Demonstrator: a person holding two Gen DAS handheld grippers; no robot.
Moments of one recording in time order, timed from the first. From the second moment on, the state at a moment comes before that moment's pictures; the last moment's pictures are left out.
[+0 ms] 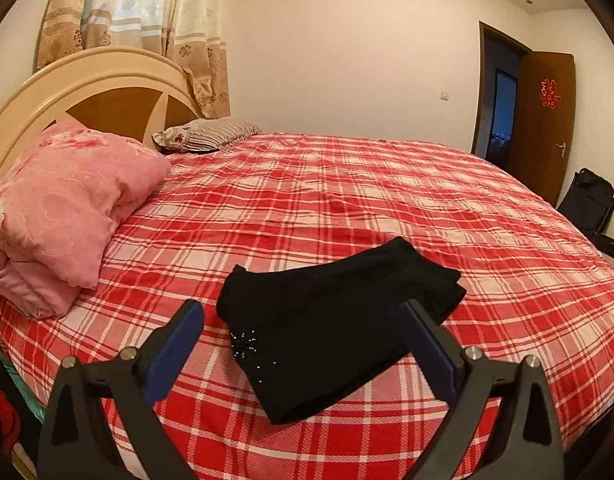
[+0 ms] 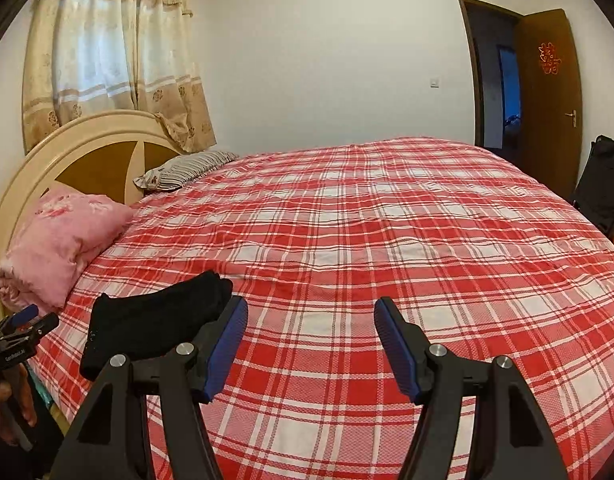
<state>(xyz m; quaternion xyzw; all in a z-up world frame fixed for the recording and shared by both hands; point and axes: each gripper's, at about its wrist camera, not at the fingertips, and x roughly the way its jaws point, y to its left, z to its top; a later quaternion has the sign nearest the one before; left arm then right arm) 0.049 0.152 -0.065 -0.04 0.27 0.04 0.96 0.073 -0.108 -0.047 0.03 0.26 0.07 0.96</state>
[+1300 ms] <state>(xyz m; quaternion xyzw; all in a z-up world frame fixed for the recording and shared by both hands) 0.044 0.144 -0.058 -0.04 0.27 0.05 0.96 0.068 -0.100 -0.055 0.02 0.26 0.08 0.96</state>
